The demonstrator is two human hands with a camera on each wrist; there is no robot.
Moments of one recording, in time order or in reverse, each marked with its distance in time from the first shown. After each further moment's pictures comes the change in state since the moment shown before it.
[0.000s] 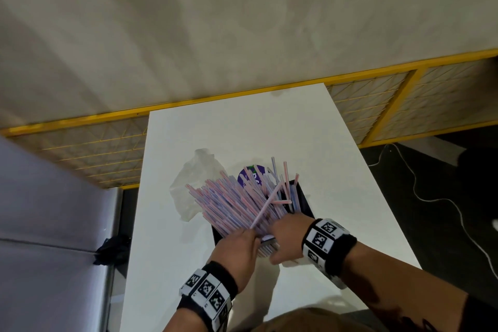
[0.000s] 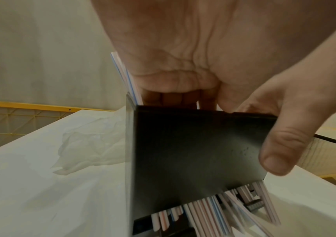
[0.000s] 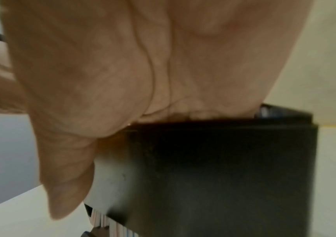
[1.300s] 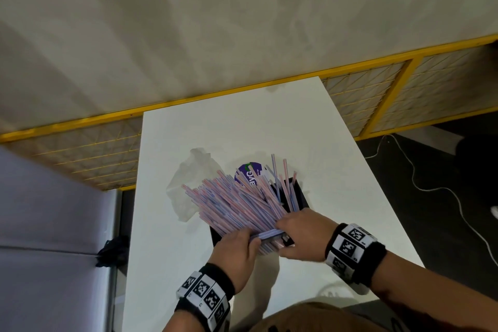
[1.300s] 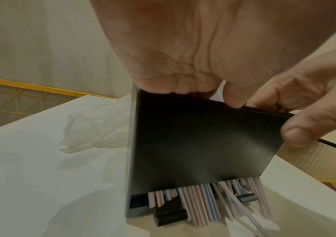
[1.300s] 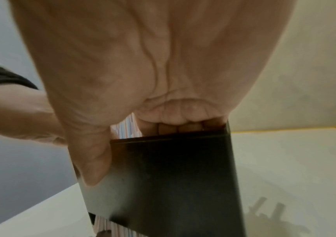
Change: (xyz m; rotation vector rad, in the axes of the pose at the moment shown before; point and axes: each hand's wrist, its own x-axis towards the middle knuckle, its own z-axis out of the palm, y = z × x) left_hand 0.001 -0.003 0.008 -0.092 0.011 -0.006; right_hand -0.035 0.024 0.012 0.107 0.236 -0.085
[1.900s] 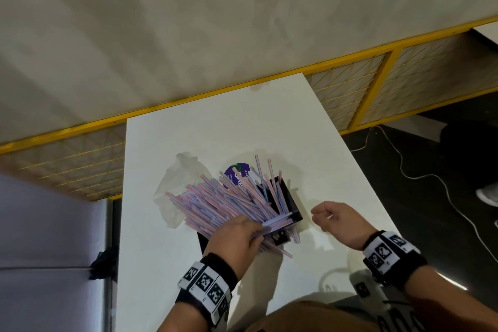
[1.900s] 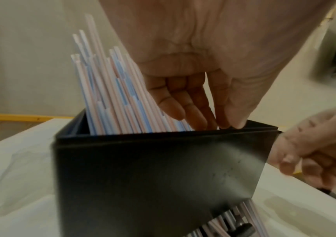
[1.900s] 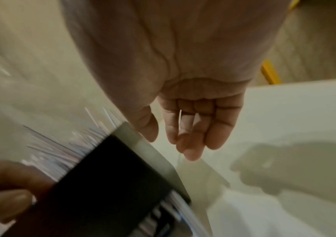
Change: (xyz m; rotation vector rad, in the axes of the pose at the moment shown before) left_hand 0.021 0.032 -0.017 0.130 0.076 0.203; right_hand -0.061 0.078 0.035 0.931 0.276 0.573
